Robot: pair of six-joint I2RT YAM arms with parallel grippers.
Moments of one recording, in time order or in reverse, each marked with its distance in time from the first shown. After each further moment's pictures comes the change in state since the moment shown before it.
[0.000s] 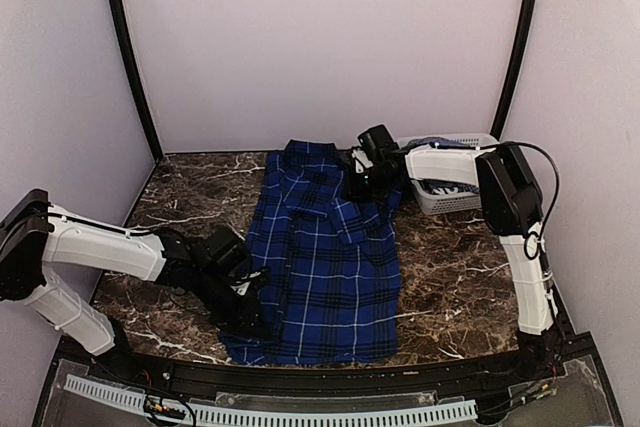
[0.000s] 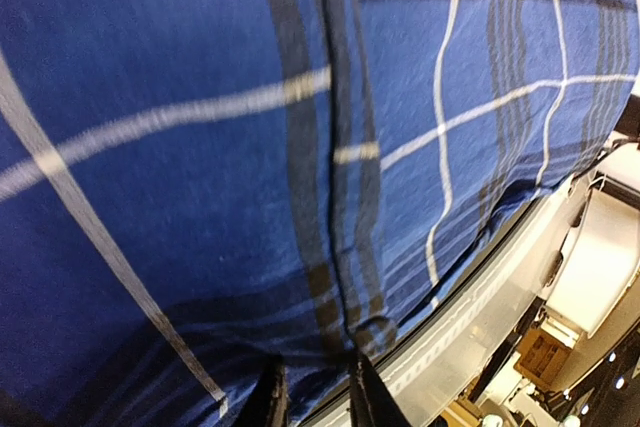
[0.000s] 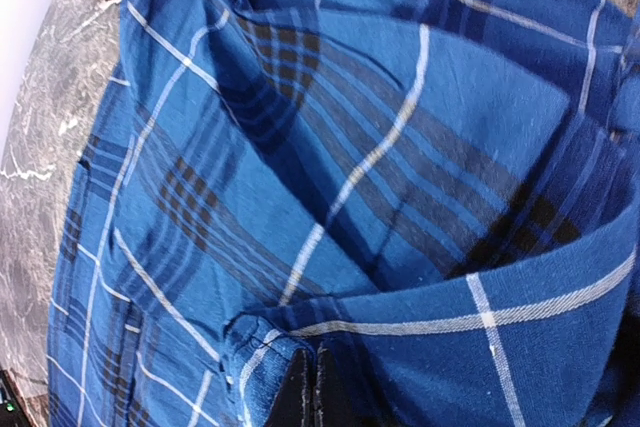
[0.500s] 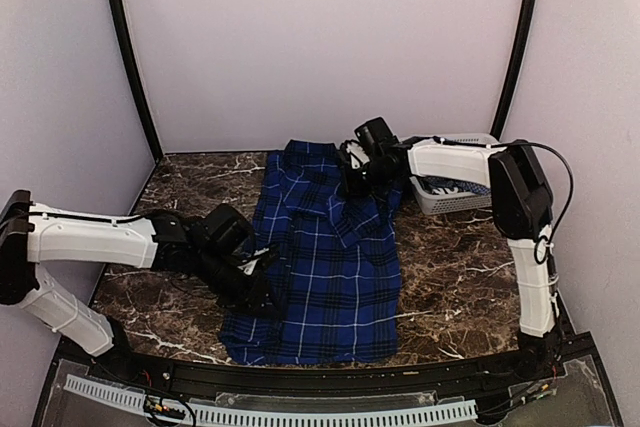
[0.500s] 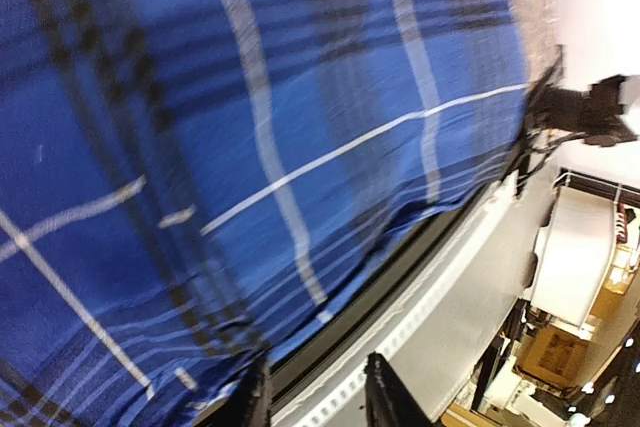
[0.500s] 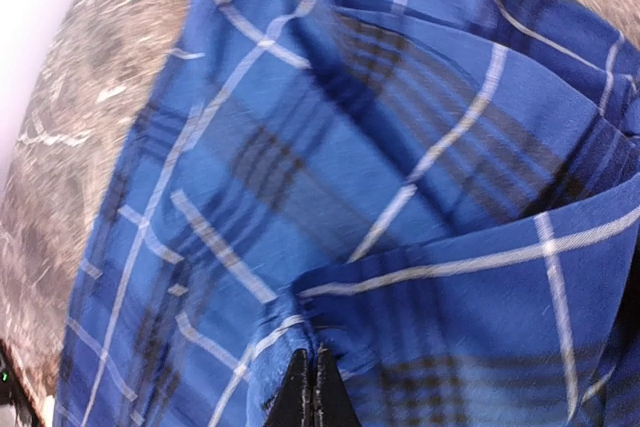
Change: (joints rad) left arm -0.018 -0.045 0.113 -0.047 -0.011 0.020; right arm 0.040 -0.087 -0.039 -0.031 0.009 -0.053
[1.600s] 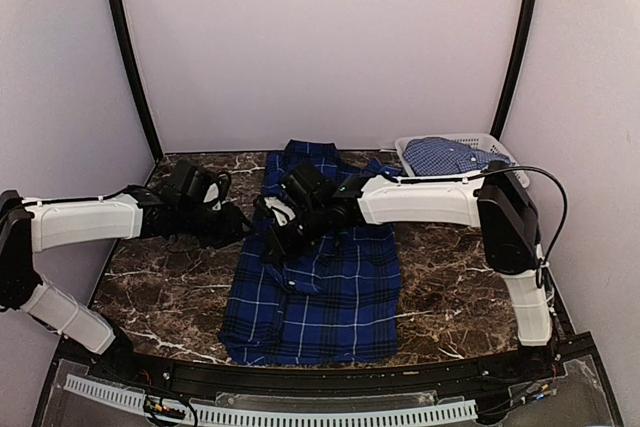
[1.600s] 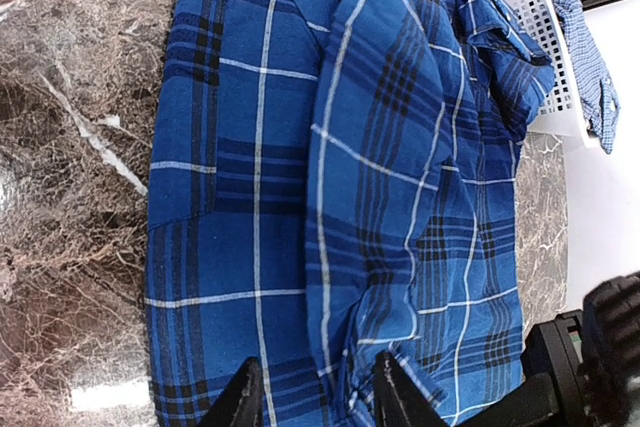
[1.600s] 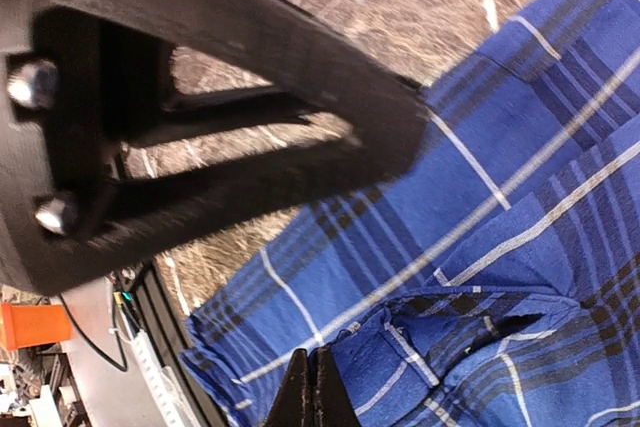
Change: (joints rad) left arm 0.354 -0.013 0.050 0.213 -0.326 -0.010; right arm 0.413 -0.031 -0.023 -0.003 -0.191 0.086
